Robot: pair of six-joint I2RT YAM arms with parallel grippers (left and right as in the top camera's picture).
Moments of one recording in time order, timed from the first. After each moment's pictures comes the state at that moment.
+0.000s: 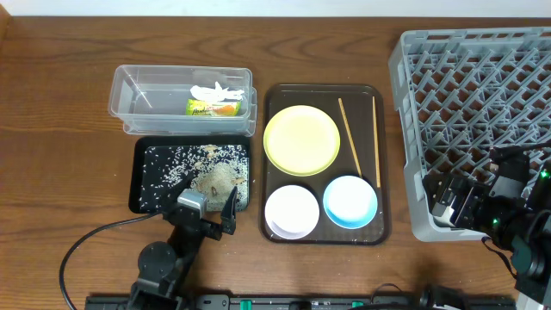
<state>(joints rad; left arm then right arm) -0.29 0.01 0.02 -0.11 0.08 -0.07 -0.28 0.84 1.17 -1.28 -0.41 0.12</state>
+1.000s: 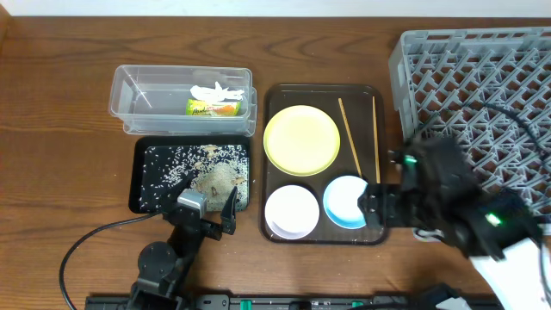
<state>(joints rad) -0.29 0.01 0.02 -0.11 0.08 -0.07 0.44 1.07 1.17 -1.30 -0.13 0.49</state>
